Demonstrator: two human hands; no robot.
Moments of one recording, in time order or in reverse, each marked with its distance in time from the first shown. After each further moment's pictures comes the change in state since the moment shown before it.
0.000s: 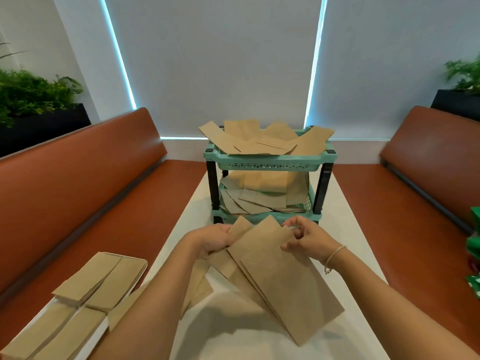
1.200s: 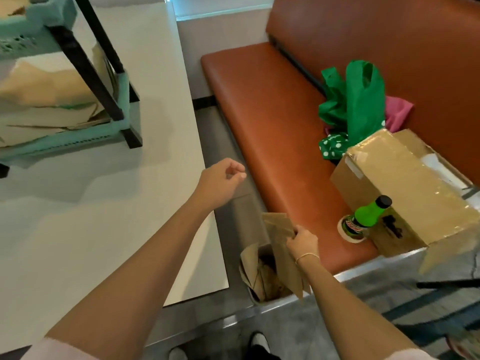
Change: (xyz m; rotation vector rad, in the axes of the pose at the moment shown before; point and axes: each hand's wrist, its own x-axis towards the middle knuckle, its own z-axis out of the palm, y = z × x) left_hand 0.109 0.147 0.386 0.204 0.156 0.320; right_hand -0.191 0.372 -0.147 -0.198 0.514 0.772
